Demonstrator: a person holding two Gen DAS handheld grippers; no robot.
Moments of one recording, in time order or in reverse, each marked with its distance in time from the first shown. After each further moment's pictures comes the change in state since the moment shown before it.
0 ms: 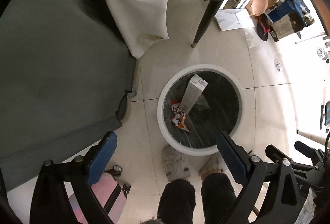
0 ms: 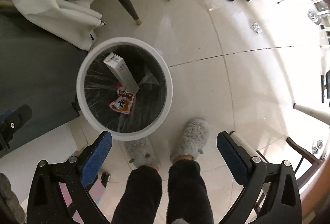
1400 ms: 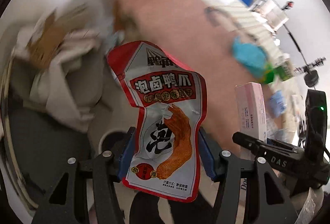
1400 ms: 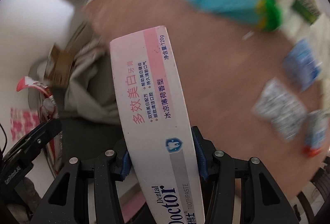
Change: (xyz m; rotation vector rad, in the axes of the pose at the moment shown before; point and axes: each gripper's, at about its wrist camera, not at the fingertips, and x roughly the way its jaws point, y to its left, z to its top) left arm -0.369 -0.187 0.001 0.425 -0.223 -0.287; right arm -0.354 -0.201 -0.098 0.416 -0.316 0.278
